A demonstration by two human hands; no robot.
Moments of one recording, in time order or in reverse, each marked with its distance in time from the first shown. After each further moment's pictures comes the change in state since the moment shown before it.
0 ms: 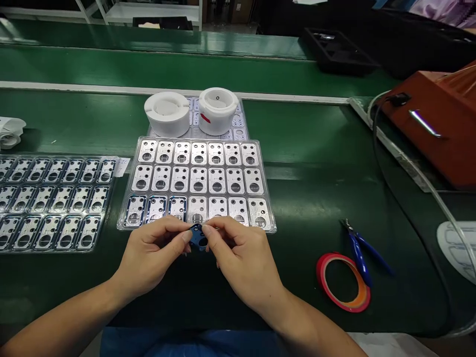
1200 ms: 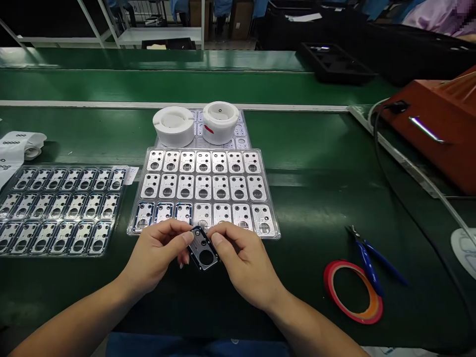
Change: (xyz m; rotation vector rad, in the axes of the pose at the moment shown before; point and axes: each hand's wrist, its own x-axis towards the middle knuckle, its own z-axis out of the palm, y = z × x) left_hand 0.005 0.006 -0.005 -0.239 -0.007 -0.273; right_hand 0.004 0.013 0.001 0.108 -0.109 -0.098
